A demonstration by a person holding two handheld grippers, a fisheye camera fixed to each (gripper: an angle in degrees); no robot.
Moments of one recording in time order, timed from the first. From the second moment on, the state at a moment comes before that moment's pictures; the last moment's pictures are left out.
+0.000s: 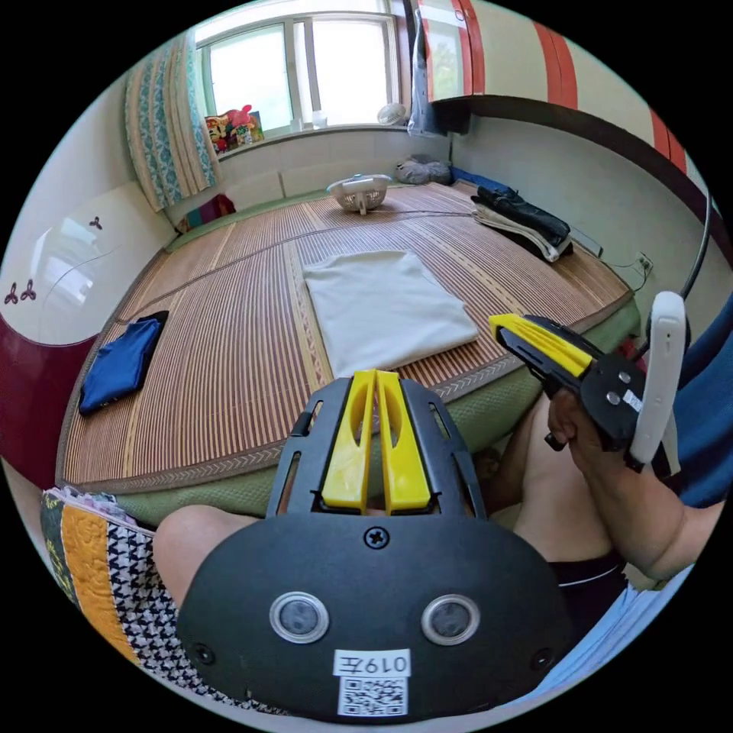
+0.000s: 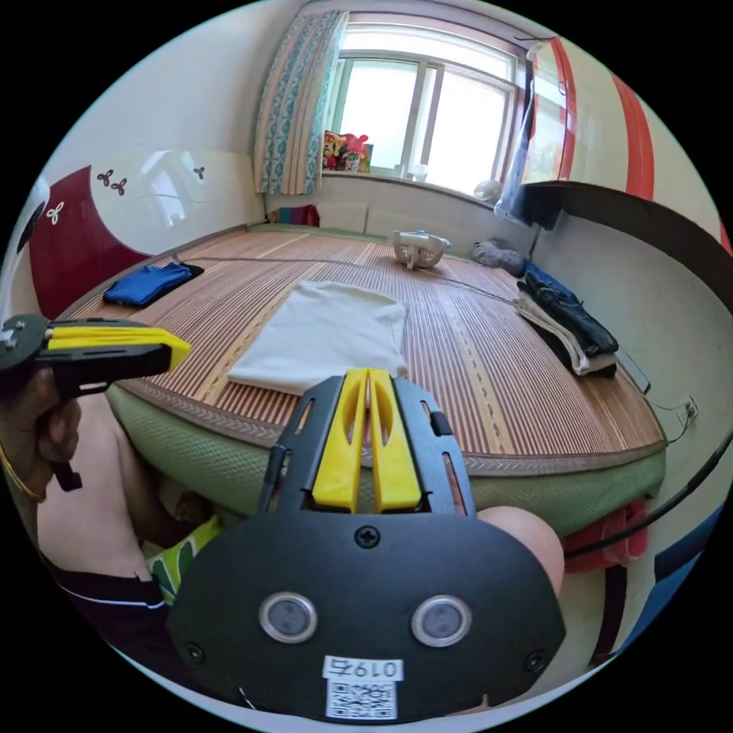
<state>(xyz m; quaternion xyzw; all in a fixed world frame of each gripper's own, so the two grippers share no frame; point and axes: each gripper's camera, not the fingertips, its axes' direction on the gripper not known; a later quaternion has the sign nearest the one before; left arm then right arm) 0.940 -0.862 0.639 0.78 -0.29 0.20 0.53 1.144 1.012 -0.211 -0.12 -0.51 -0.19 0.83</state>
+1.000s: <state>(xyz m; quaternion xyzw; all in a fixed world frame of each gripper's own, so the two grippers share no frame) 0.881 -0.942 0.662 0.83 -0.26 0.11 0.48 1.133 1.080 -0.173 -0.12 -0.49 -0.15 0.85</state>
